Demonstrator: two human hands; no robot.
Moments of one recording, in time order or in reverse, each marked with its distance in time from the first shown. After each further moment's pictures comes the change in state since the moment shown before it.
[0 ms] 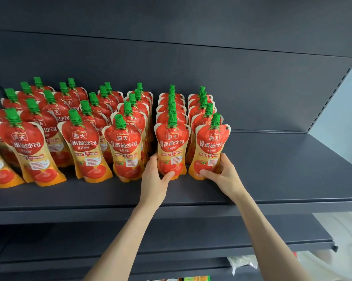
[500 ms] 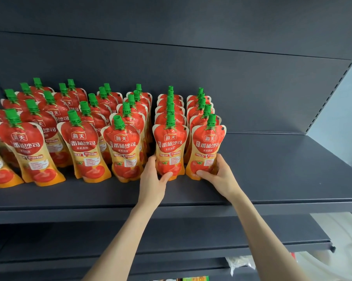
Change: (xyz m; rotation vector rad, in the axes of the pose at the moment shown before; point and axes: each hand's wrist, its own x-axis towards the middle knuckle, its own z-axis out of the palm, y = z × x) left_hand -0.001 -0.001 0.001 0.013 0.004 -0.010; right_hand 0.000 -0.001 0.003 -0.036 -0.039 -0.017
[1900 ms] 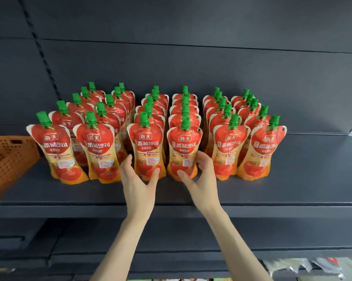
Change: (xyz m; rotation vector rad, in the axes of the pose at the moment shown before) left_hand -0.008 -0.065 -0.148 0.040 0.403 0.016; right_hand -0.034 -0.078 0.195 0.047 0.176 -0.193
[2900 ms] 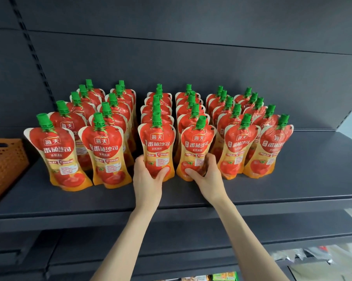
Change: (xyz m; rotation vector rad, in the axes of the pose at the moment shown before) left_hand 0.030 -0.011 0.006 -0.106 -0.198 -0.081; right_hand 0.021 0.010 0.012 -0.028 -0.027 0.137
